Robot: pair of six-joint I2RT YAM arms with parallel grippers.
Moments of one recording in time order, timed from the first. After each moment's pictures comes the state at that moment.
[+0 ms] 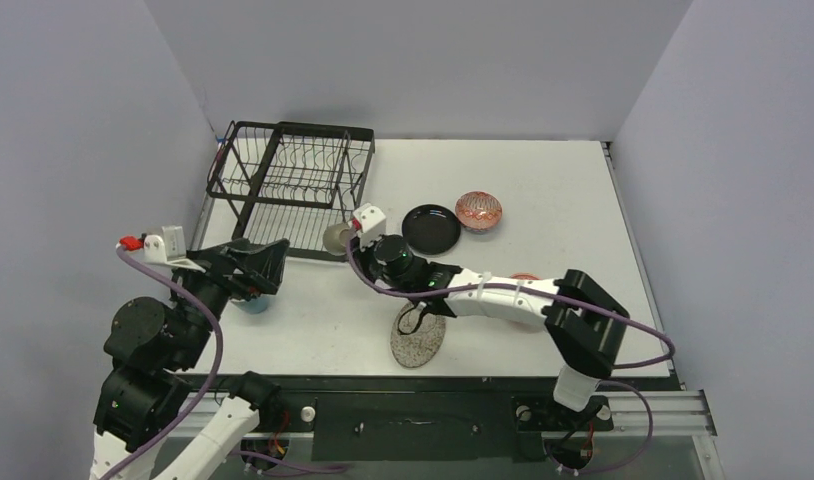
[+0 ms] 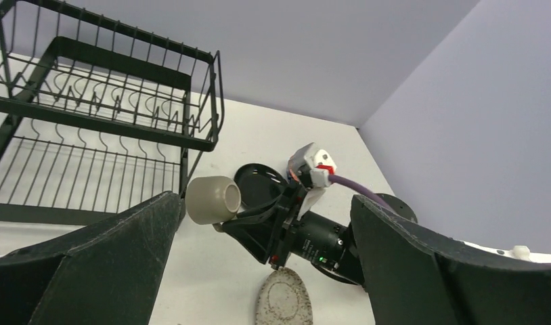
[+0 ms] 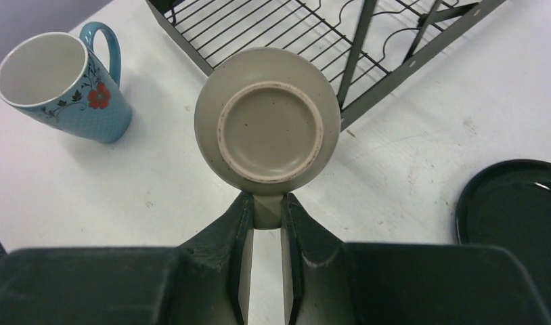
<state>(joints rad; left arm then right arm) -0.46 0.45 1.07 -0.56 -0.15 -0.51 1.04 1.68 1.10 0.26 0.23 0.18</state>
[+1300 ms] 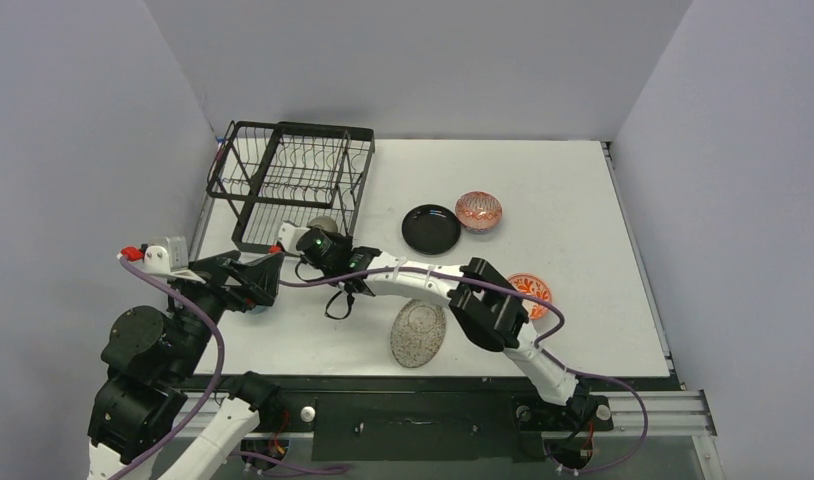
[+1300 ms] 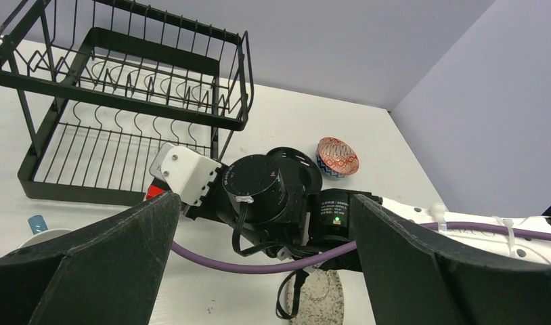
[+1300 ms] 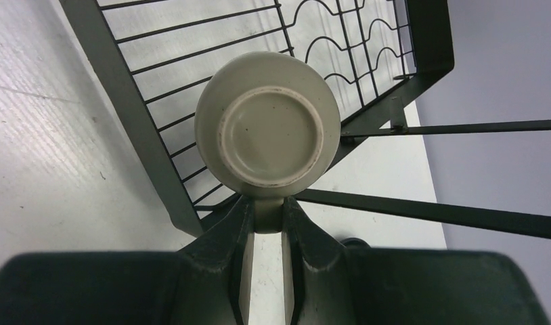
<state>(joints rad) -0.46 0.40 1.08 -0.68 -0.20 -0.43 1.11 2.29 1.87 -0.18 0.56 -0.54</state>
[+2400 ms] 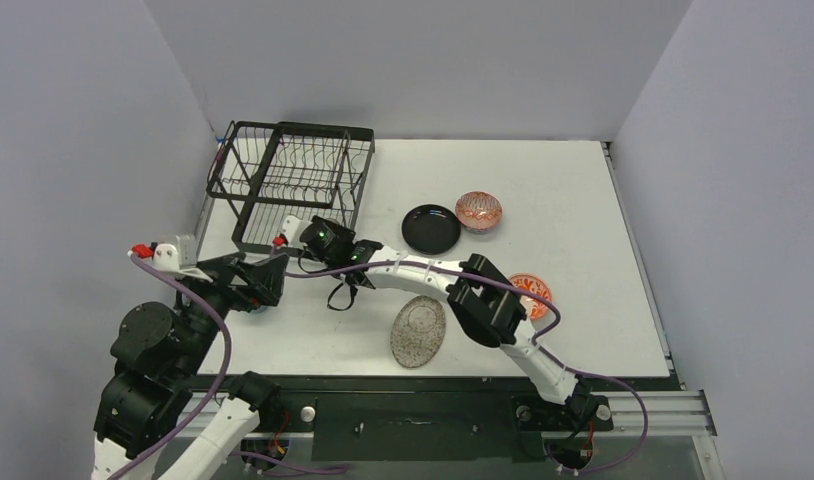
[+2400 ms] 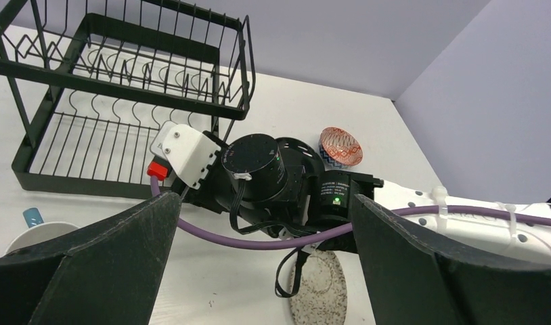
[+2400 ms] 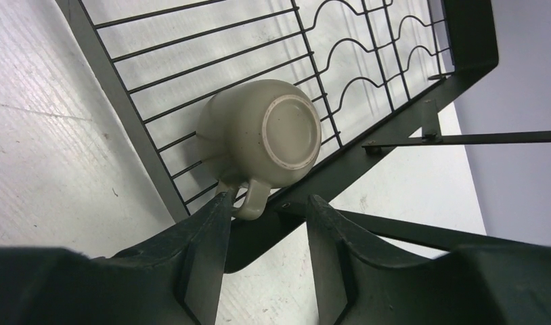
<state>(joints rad) -0.46 0.40 1.06 -0.67 -0.19 -0.43 1.07 2.34 1.93 -0.22 0.45 -0.46</state>
